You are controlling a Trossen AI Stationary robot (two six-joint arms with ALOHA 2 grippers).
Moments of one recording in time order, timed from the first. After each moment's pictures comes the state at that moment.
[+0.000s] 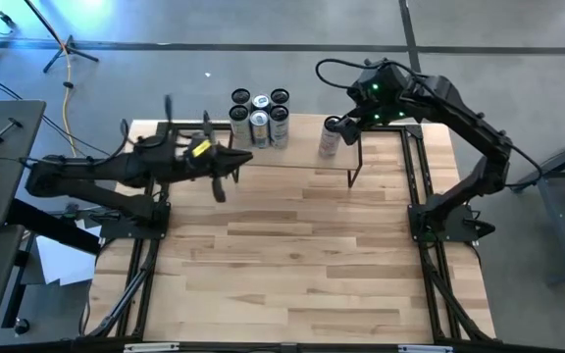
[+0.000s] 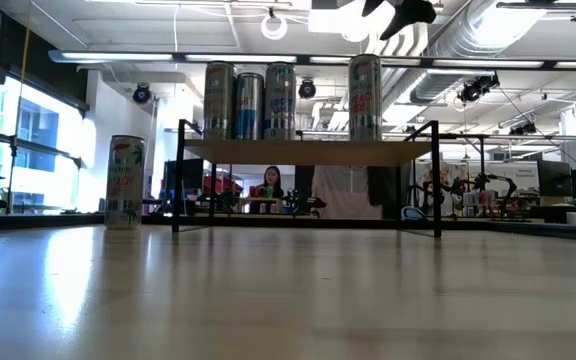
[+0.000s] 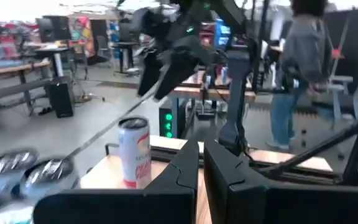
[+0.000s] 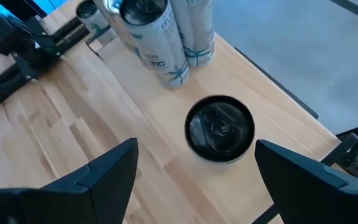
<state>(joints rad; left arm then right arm) 0.00 0.98 0.98 0.02 -0.26 0.00 -0.45 1.50 1.94 -1.27 0.01 0.30</state>
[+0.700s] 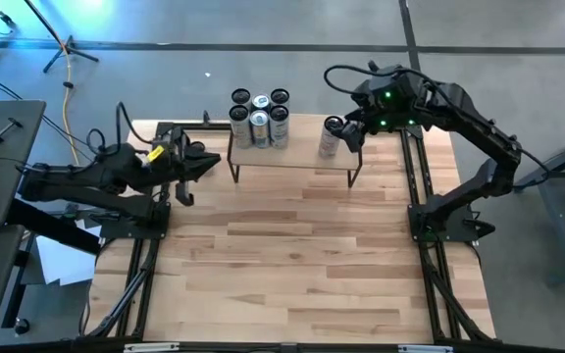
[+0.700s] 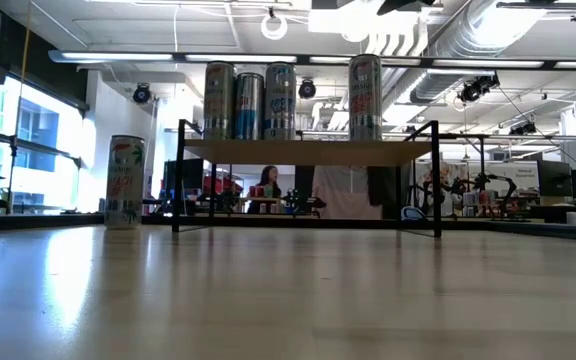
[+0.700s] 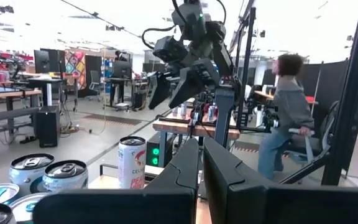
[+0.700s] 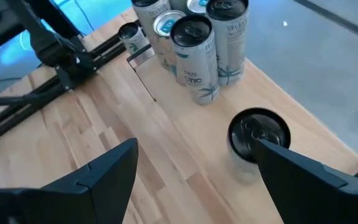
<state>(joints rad) -0.05 0.66 0.74 0.13 -0.27 -0.03 -0.35 1.44 1.94 -1.21 0.03 0.32</state>
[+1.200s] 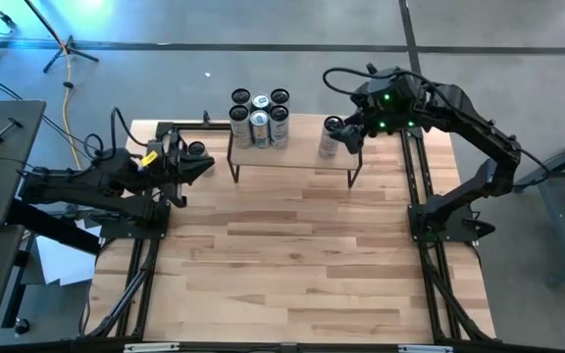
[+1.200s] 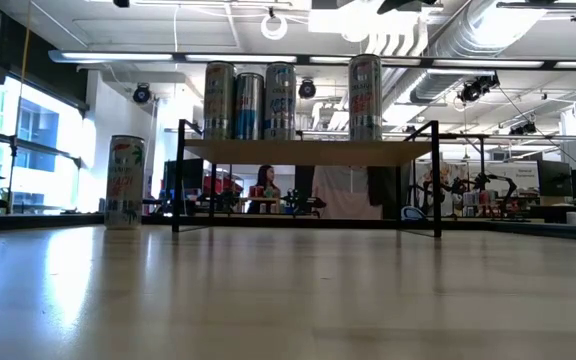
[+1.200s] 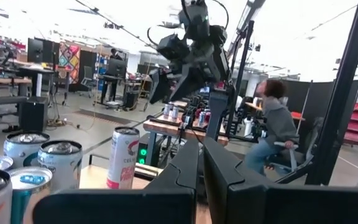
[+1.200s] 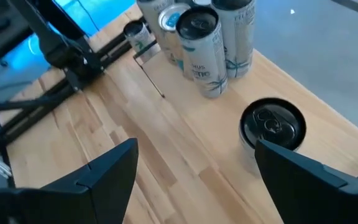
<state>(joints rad) -0.05 0.56 0.63 0.16 -0.26 -0.12 -0.33 1.45 1.94 -1.22 0.01 0.39</state>
